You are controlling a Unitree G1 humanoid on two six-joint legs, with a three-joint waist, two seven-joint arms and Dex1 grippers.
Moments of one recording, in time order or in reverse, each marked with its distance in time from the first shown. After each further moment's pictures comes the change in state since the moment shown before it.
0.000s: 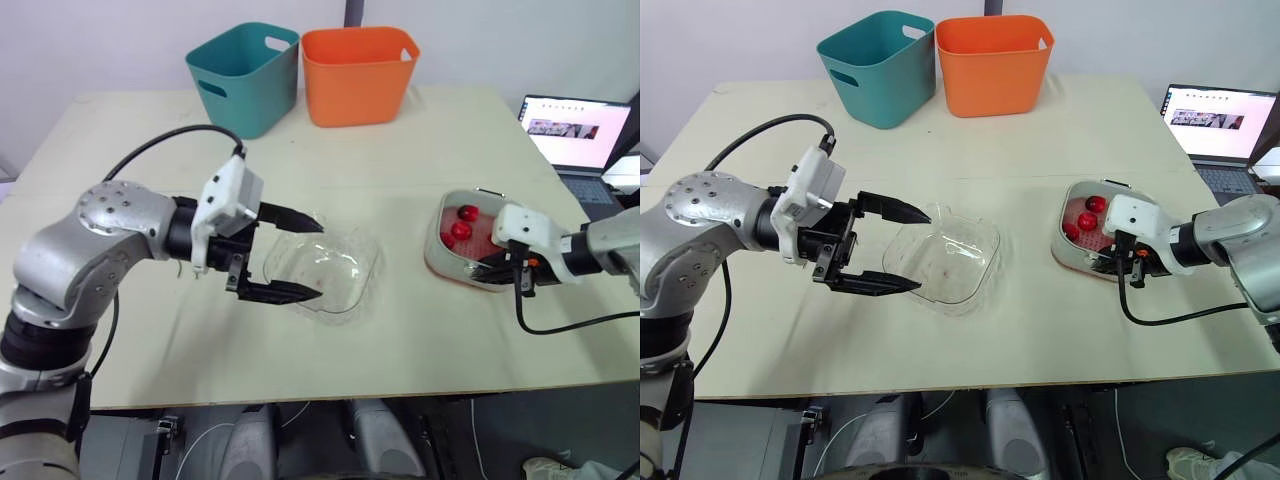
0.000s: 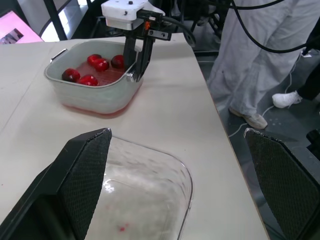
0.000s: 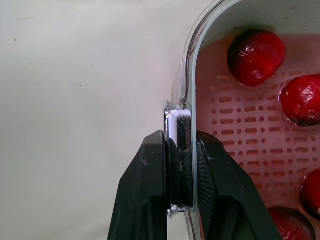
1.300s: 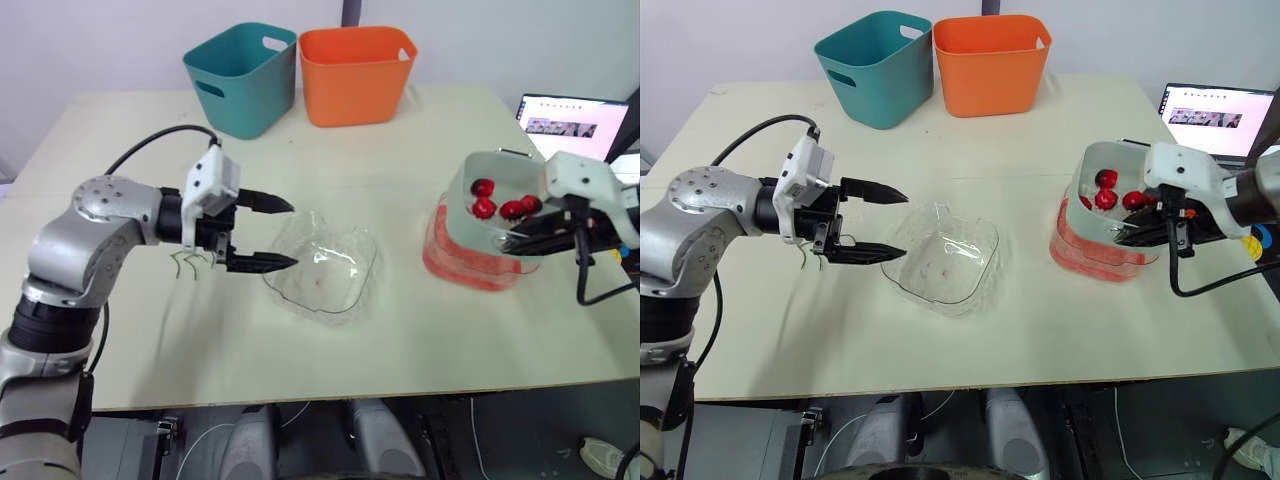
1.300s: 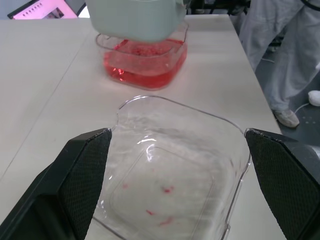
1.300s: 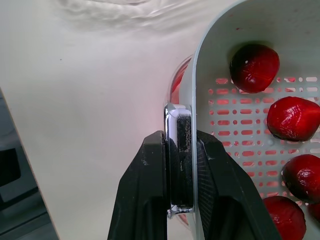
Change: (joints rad) left arm -0.001 -0.006 -0.014 0.243 0.165 -0.161 -0.075; right arm -0.178 -0.141 -0.047 -0.013 0.064 0.072 0.207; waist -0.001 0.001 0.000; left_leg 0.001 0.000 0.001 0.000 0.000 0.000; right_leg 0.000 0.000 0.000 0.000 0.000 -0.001
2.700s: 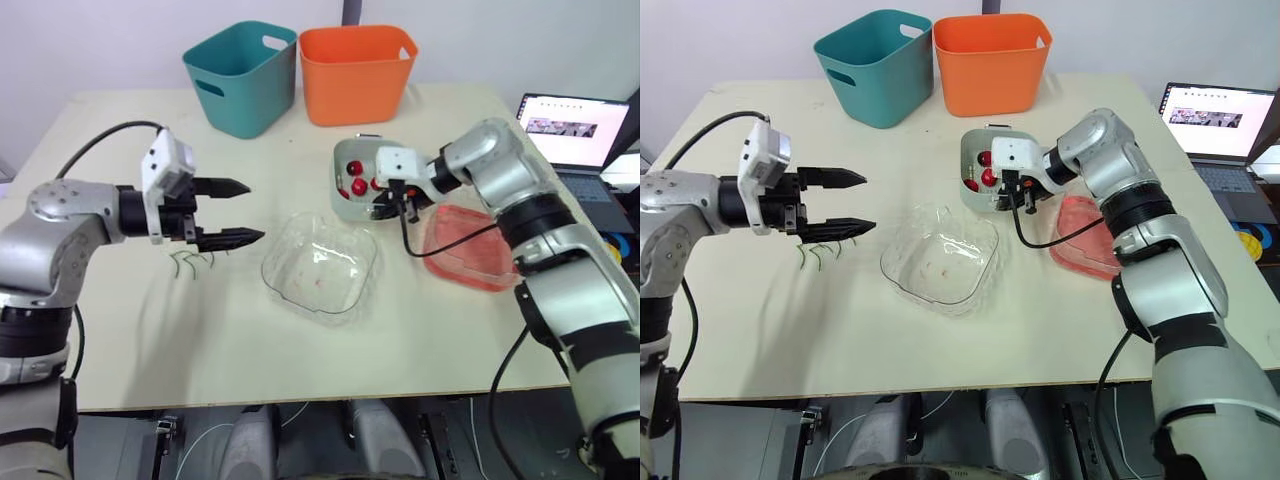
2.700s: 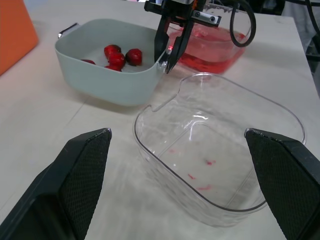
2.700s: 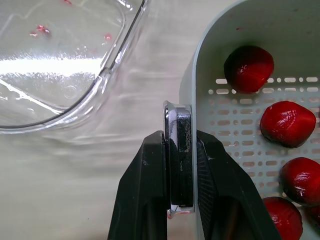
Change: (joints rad) left arm 0.077 0.050 0.135 0.073 0.016 0.038 0.077; right arm -0.629 0.804 0.397 0.996 -0.435 -0.613 -0.088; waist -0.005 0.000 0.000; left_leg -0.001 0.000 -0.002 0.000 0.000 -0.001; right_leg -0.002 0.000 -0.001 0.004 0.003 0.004
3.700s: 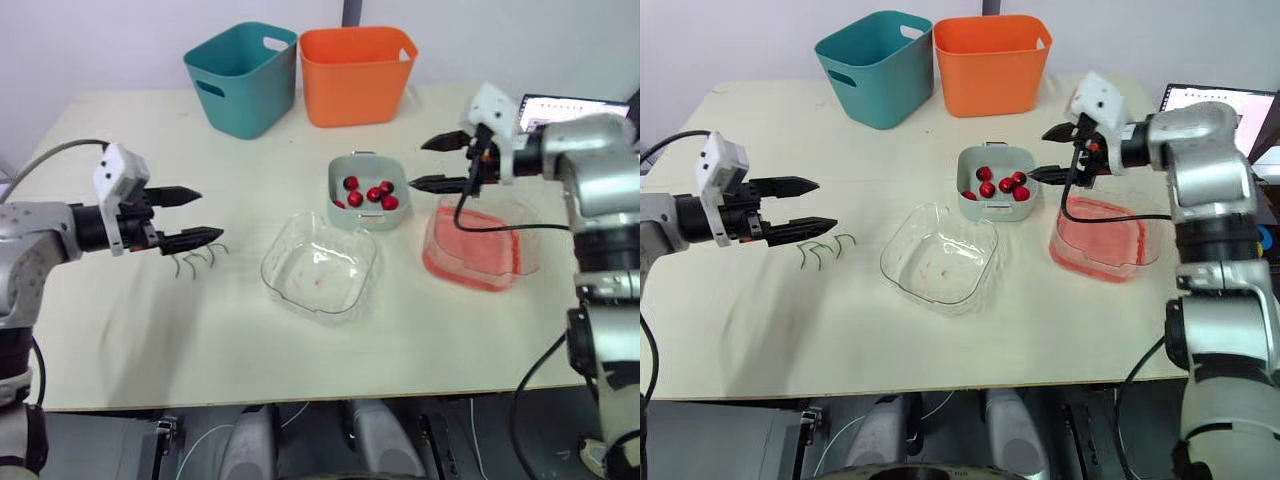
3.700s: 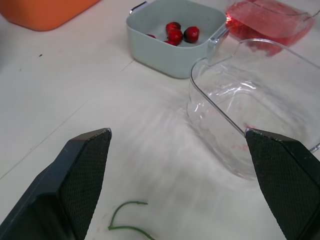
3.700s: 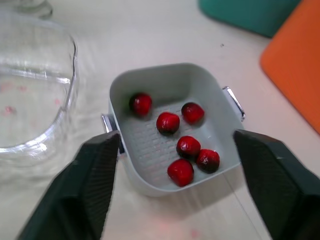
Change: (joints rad) left arm 0.175 0.100 0.163 0.030 -0.009 0.027 0.080; right arm 0.381 -0.204 -0.527 -0.743 0.282 0.521 -0.165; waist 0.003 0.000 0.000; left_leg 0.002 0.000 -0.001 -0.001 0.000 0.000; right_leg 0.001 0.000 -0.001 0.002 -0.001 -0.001
